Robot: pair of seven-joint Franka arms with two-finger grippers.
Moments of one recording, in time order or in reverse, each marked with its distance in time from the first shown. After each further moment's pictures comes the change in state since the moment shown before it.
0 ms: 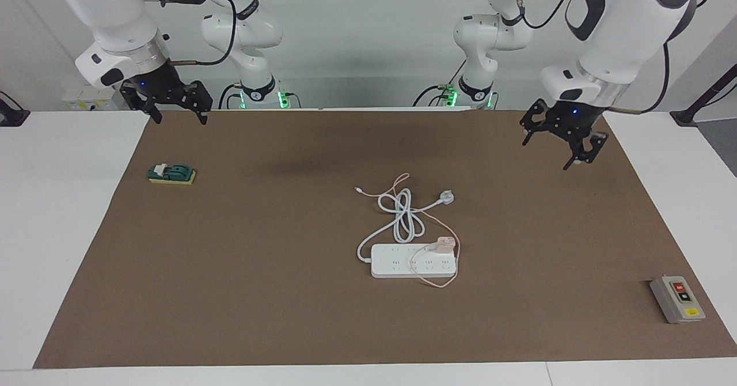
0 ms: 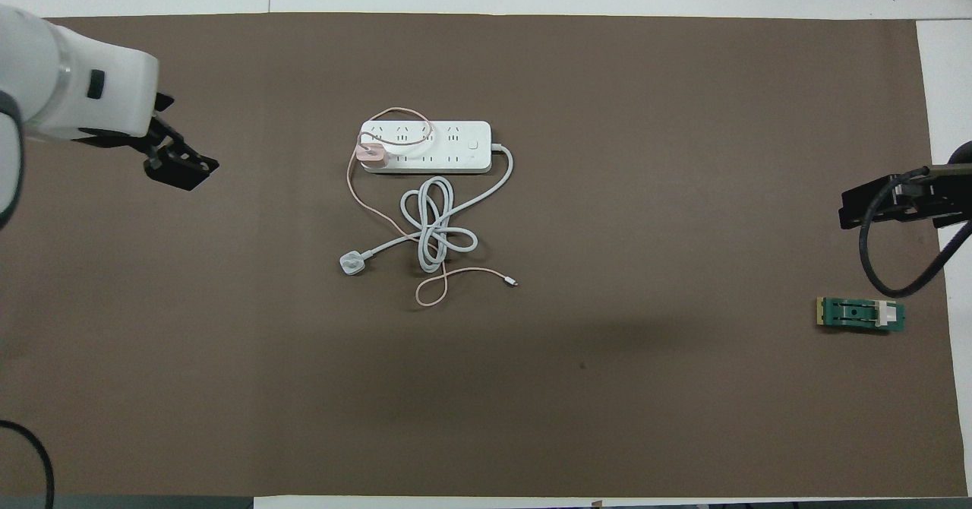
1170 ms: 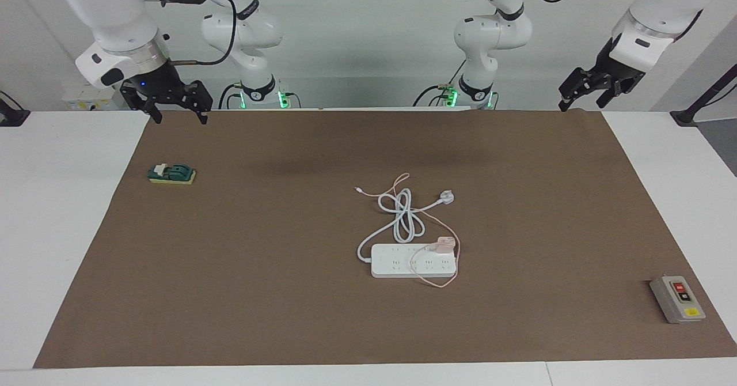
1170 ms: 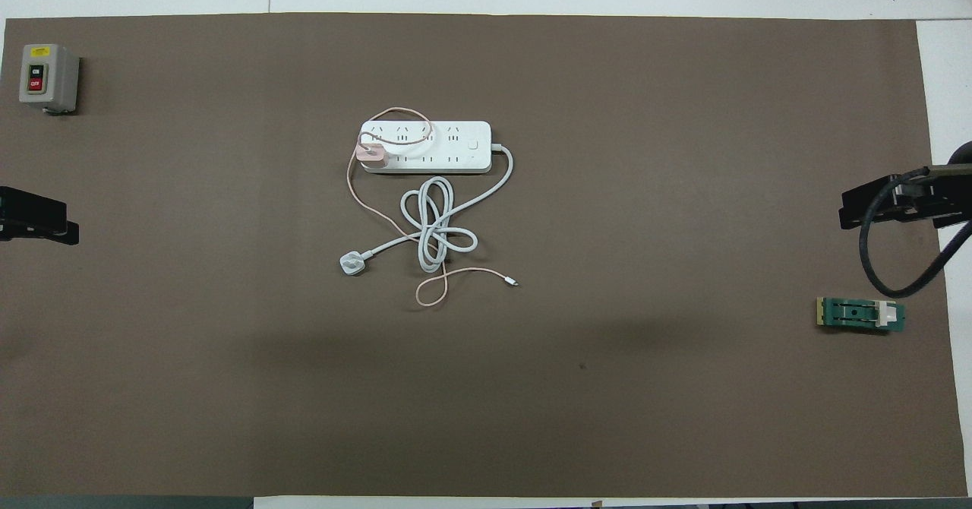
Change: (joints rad) left arm 0.116 -0.083 0.014 -0.085 0.054 -0.076 -0.558; right arm 0.000 0.000 0.000 0.000 0.000 0.000 0.000
